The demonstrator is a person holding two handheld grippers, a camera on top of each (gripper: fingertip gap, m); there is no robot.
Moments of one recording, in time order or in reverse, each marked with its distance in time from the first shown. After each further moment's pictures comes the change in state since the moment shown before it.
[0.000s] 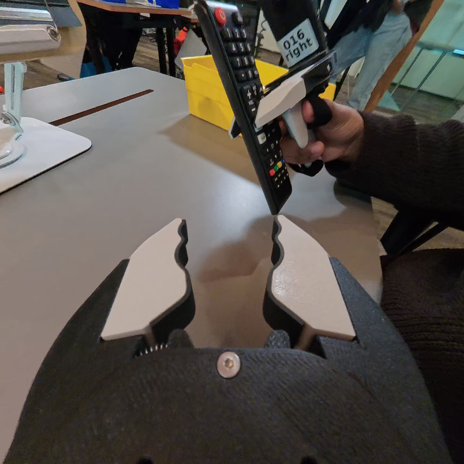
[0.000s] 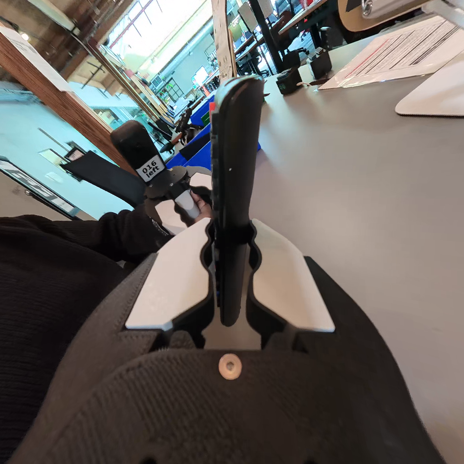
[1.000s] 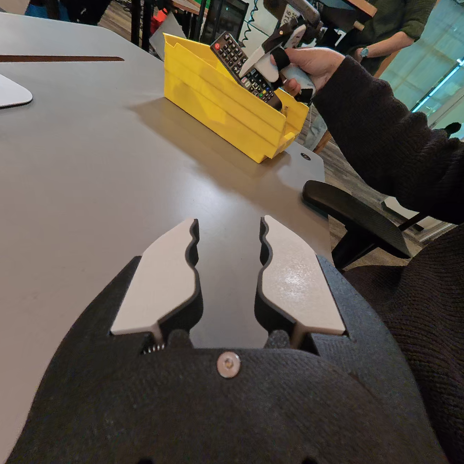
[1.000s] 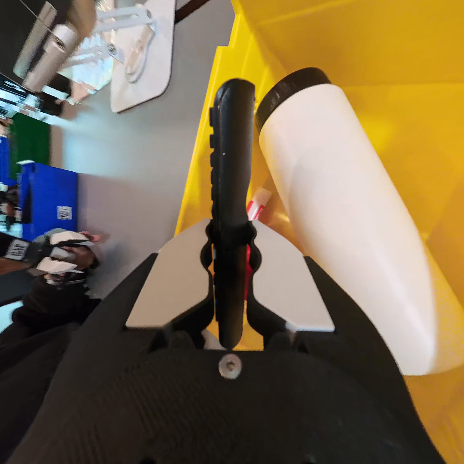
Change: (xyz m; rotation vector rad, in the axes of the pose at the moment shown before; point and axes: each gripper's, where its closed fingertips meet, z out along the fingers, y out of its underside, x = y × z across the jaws) left arm 0.016 0.007 0.012 0.009 0.119 -0.227; right arm 0.151 -0.023 -0.270 -0.141 0.724 0.508
